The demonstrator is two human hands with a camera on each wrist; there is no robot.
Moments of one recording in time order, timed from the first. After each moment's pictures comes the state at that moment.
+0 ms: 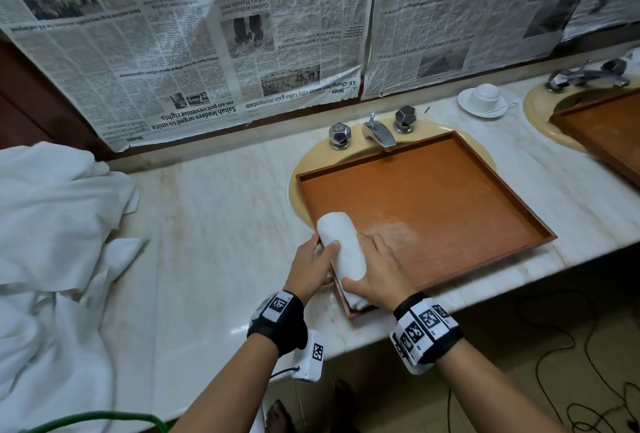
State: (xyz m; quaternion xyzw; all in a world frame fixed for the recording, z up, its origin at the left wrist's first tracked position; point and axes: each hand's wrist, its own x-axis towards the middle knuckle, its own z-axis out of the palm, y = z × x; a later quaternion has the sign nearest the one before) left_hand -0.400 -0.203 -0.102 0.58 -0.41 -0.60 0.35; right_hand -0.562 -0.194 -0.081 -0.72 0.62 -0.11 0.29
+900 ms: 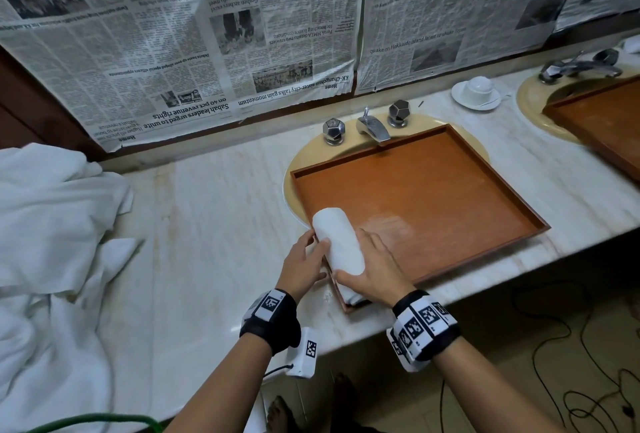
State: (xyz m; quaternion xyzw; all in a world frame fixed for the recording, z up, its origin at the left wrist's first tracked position) left_hand -0.393 -0.200 -0.111 0.60 -0.39 -0.60 0.36; right_hand -0.566 -0.190 -0.084 -0.68 0.62 -0.14 0.36
